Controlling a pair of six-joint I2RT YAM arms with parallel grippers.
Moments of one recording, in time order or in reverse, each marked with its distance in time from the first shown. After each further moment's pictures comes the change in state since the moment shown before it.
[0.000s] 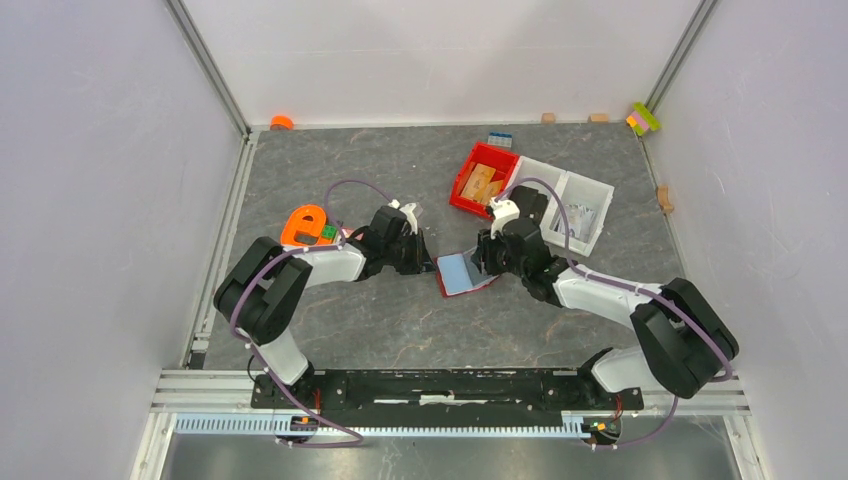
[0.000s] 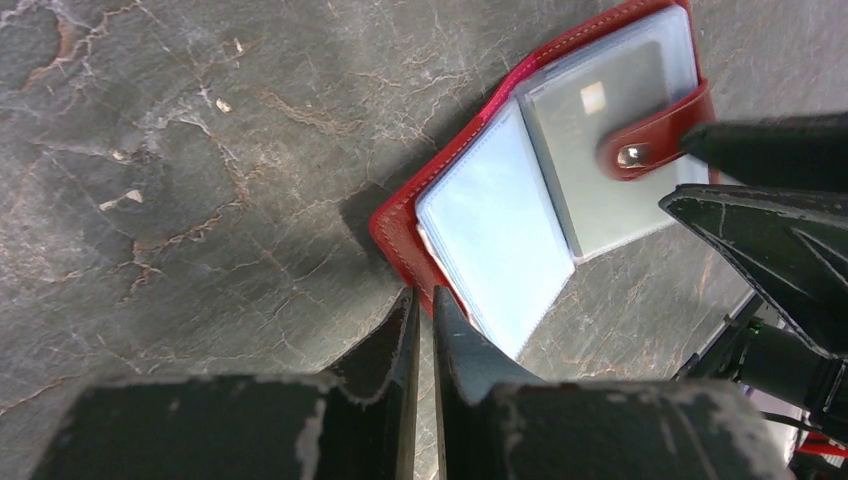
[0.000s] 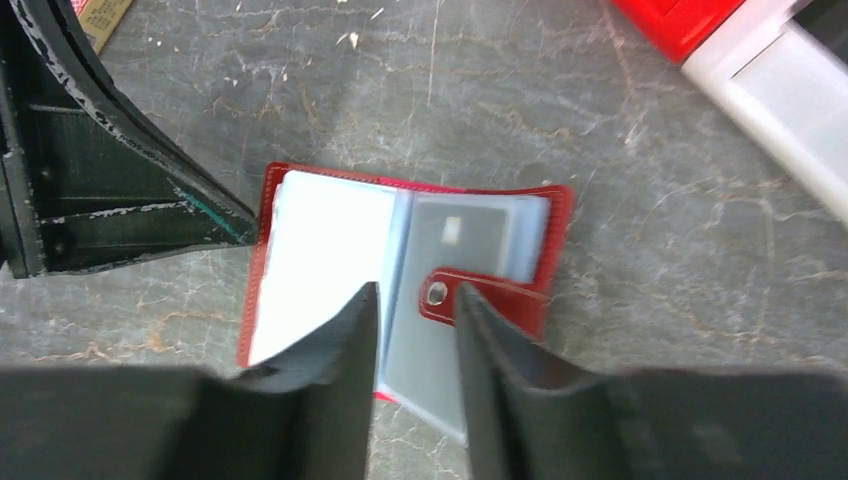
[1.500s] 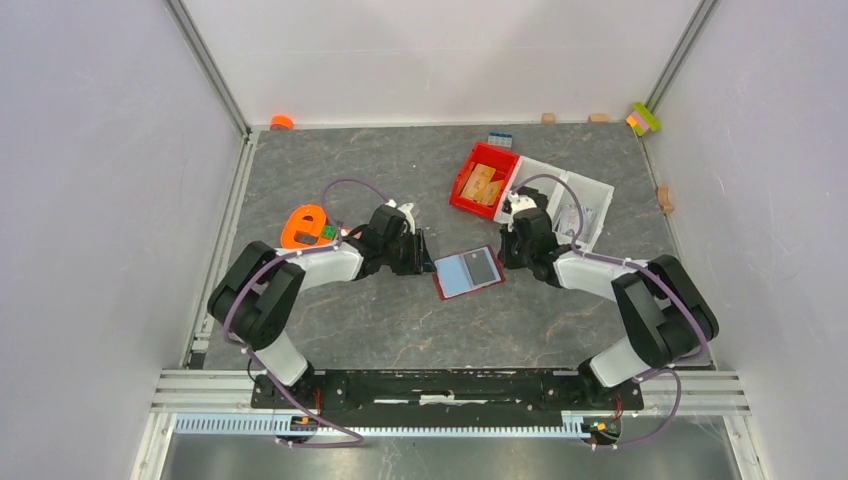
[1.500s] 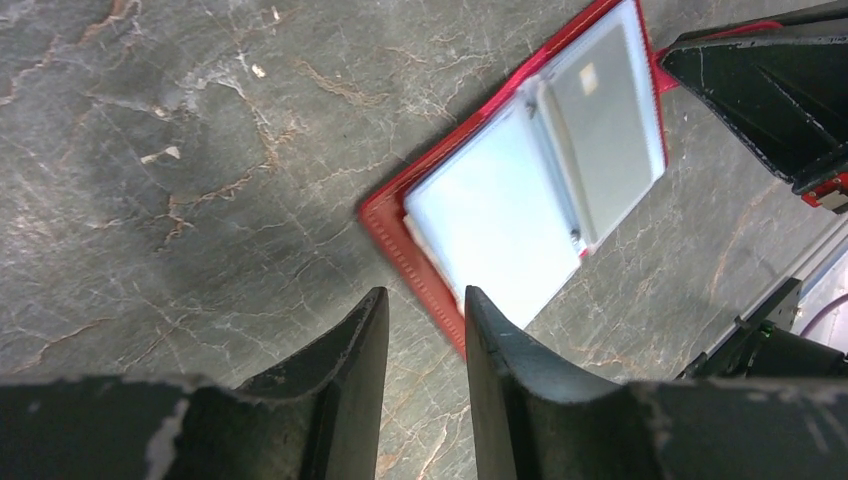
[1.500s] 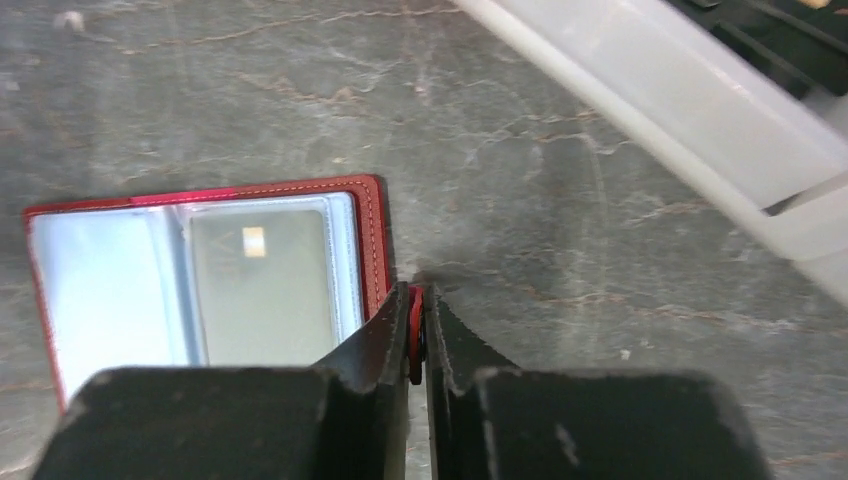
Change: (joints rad) left arm 0.000 -0.042 0.012 -0.098 -0.043 0.001; right arm -0.168 0.153 0.059 -0.111 0.044 -0.009
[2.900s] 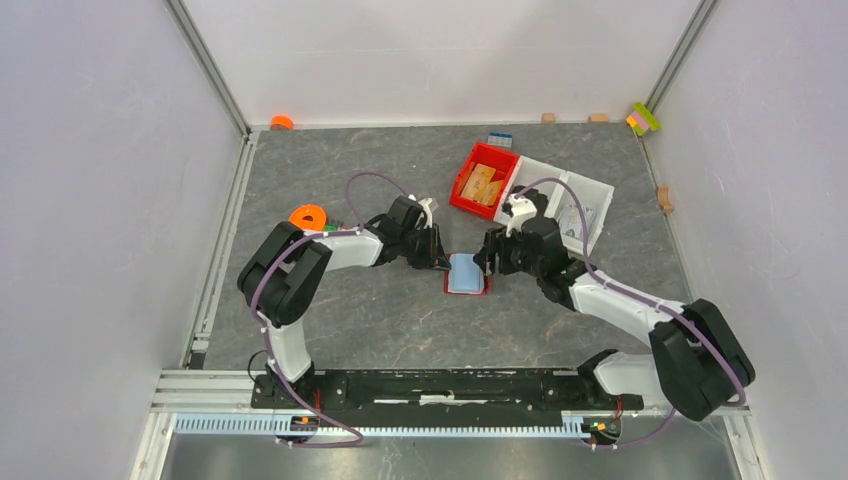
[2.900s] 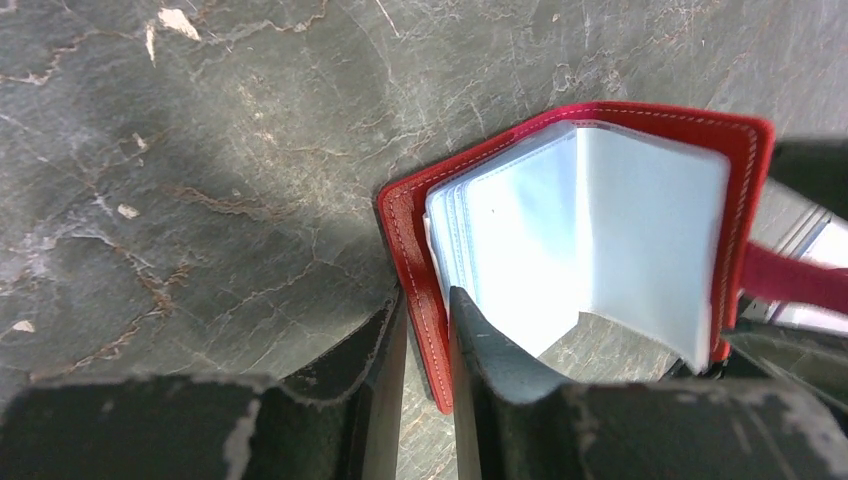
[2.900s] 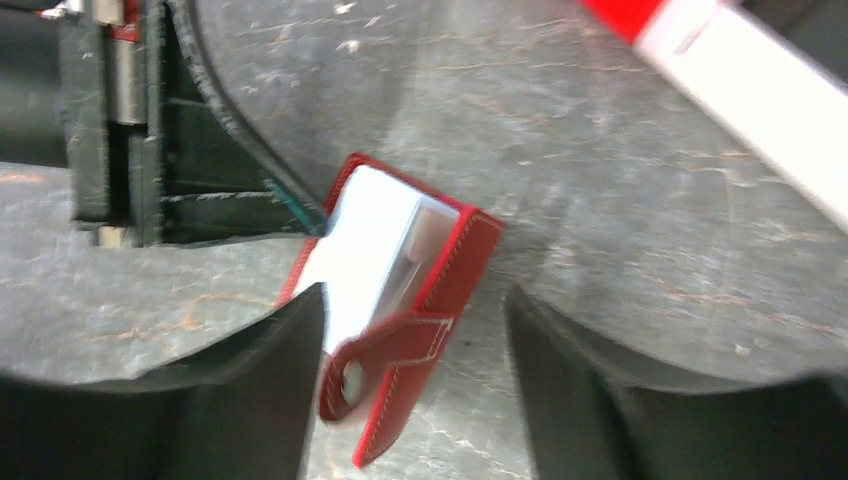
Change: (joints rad) left arm -0.024 0.194 0.170 -0.010 0.079 0.000; right arm 0.076 -0.244 -0.101 0.082 -0.188 0.066
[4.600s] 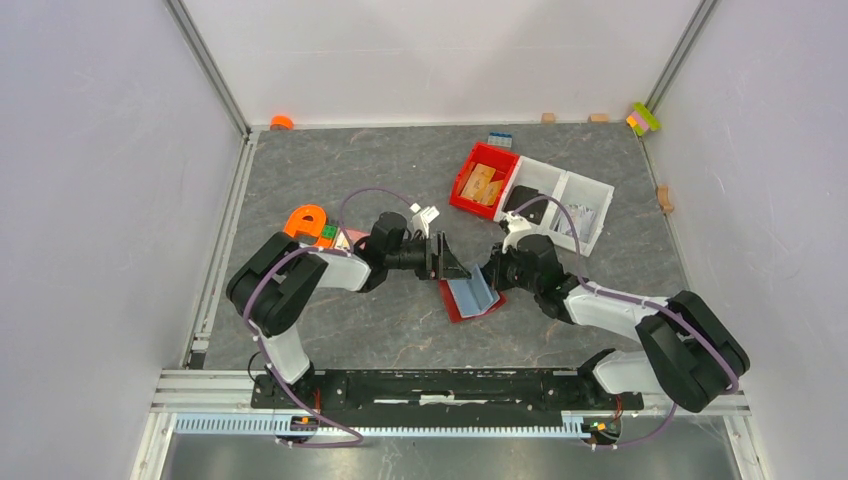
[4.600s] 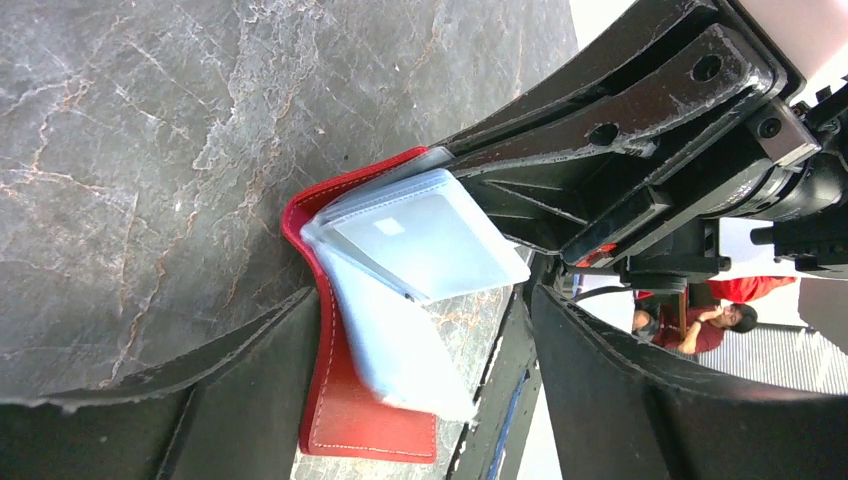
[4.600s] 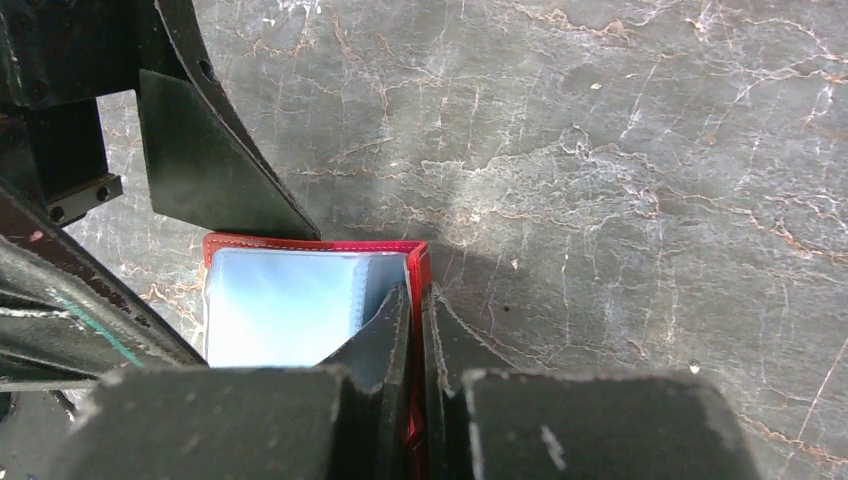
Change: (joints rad) left arm -0.011 -0.080 -0.264 0.583 0.350 -0.165; right arm 0.057 0.023 -0.127 0.147 0.005 0.066
